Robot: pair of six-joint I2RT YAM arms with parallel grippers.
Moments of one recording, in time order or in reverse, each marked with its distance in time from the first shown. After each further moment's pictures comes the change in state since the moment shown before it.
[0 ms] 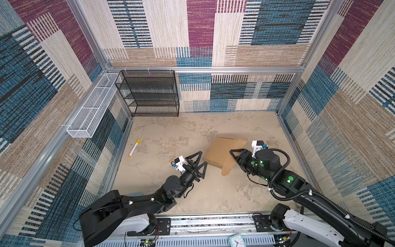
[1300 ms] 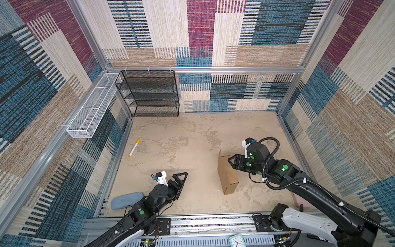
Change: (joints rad) left arm 0.136 -0.768 -0.155 -1.151 0.129 0.185; right arm -0.008 0.158 0.182 -0.348 -0.051 -0.418
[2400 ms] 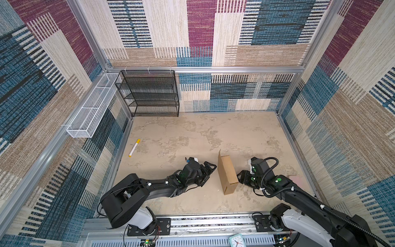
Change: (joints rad) left arm -0.035 1.162 0.418 0.596 0.292 0.045; right arm -0.212 -0.079 -0.525 0.261 -0.182 0.005
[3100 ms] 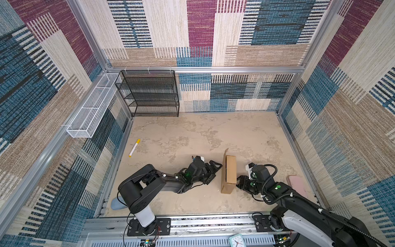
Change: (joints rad) left arm -0.004 0.193 0.077 0.175 0.077 -0.014; right arm 0.027 -0.049 -0.143 0.167 -0.134 0.090
